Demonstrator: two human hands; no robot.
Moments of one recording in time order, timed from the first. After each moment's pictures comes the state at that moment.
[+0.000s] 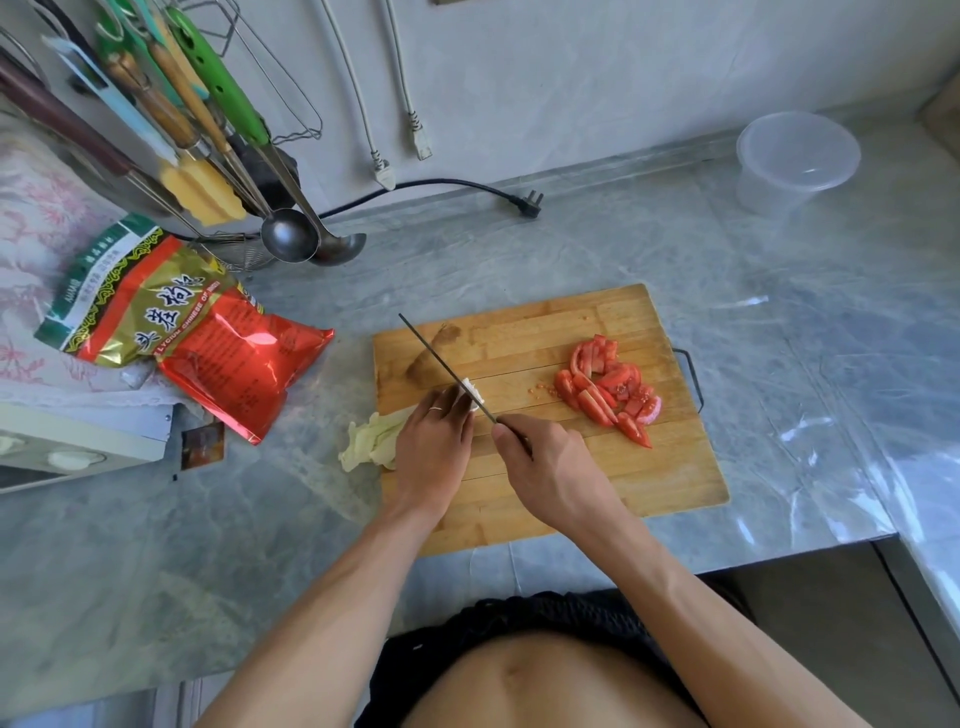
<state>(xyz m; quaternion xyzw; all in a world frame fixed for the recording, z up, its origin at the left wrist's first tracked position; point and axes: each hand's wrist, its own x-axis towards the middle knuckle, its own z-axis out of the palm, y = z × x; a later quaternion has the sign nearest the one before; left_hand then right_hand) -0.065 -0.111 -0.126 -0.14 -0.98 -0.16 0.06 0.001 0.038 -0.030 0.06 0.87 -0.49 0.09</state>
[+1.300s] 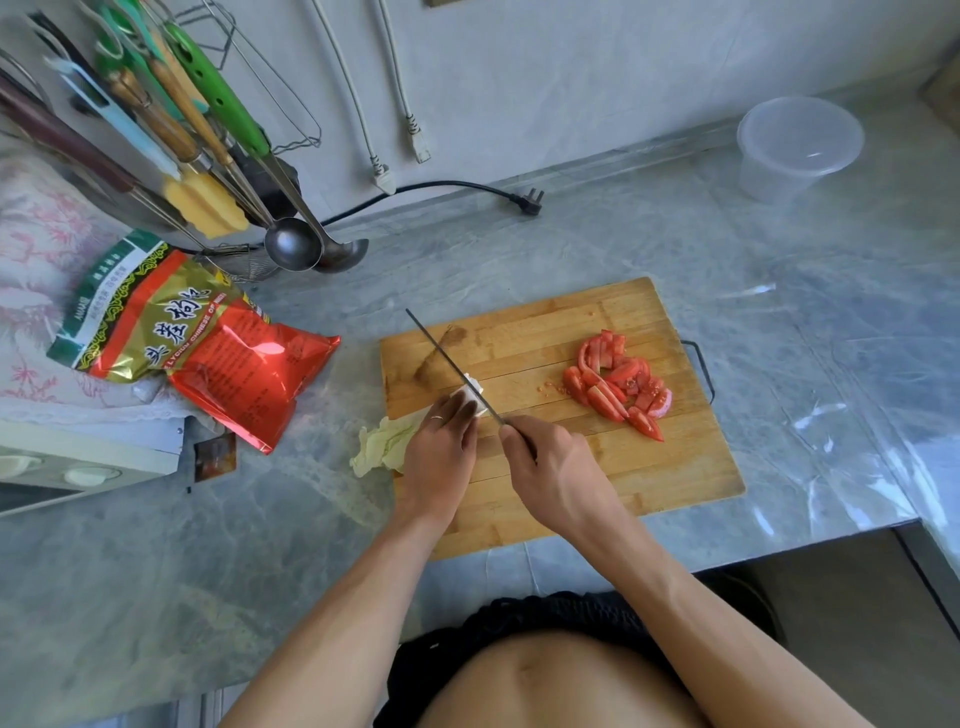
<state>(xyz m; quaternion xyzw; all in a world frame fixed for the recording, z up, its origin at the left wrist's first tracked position) -0.063 -0.123 -0.137 -0.13 -0.96 -0.26 0.00 0.005 0.025 -0.043 0.08 0.86 -0.50 0.05</state>
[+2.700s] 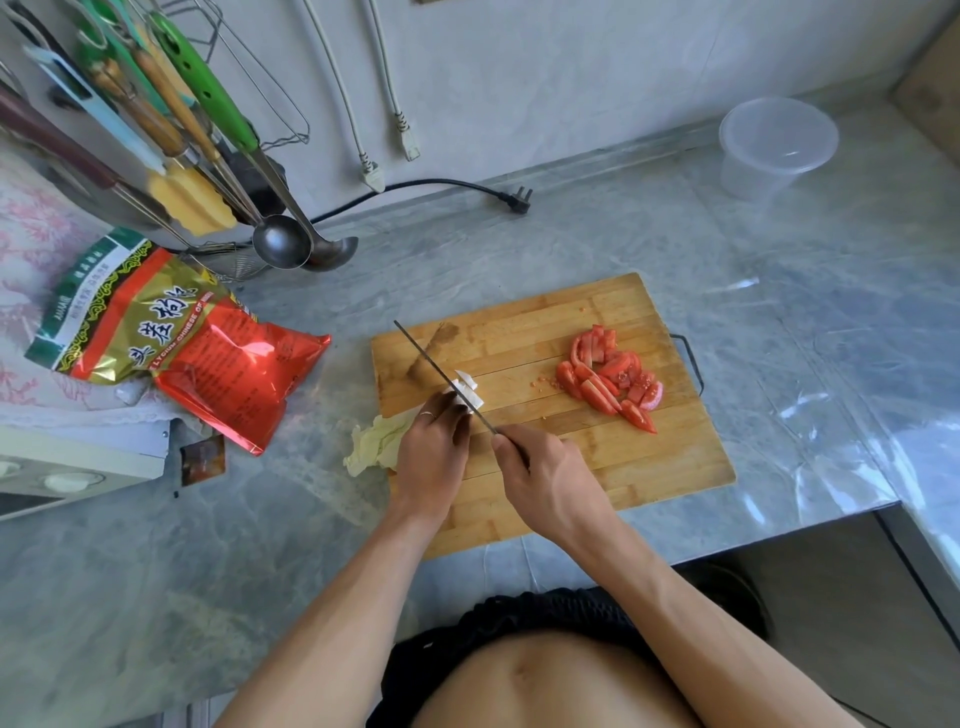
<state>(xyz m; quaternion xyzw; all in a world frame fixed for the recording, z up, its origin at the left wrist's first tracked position) -0.064 -0.127 -0.133 -0.15 -0.94 -0.30 0.02 0.016 0.015 -0.048 0.10 0.87 -0.48 0.05</state>
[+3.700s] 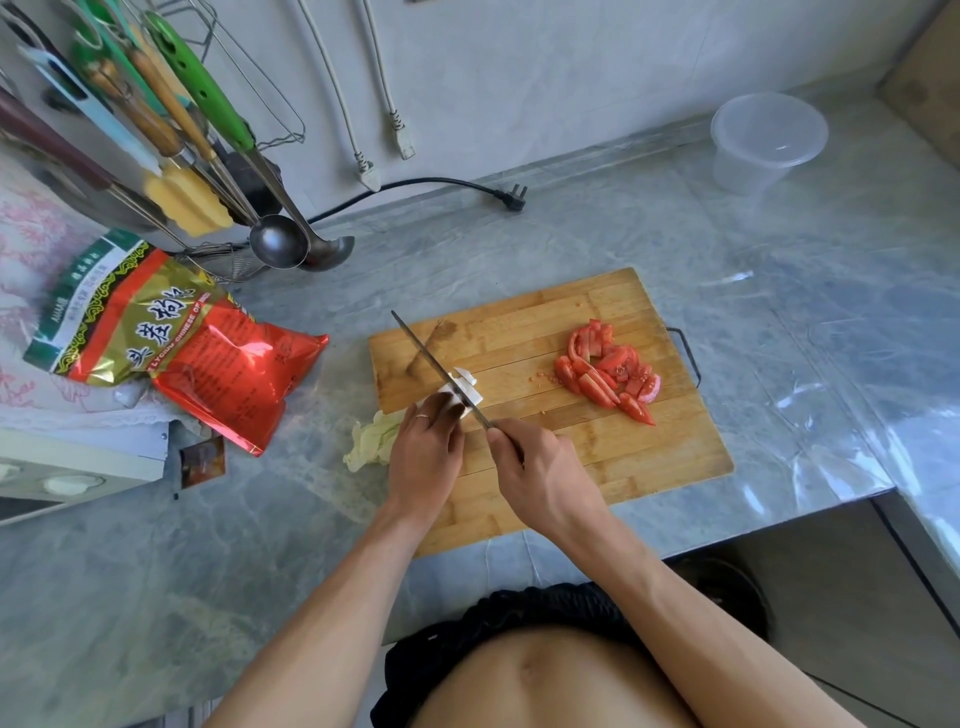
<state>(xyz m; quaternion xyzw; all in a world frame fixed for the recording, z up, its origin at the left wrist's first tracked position) -0.062 -0.141 -0.144 -0.20 -0.95 -0.23 0.06 0.018 0.007 -0.046 0.11 0.86 -0.49 0.04</state>
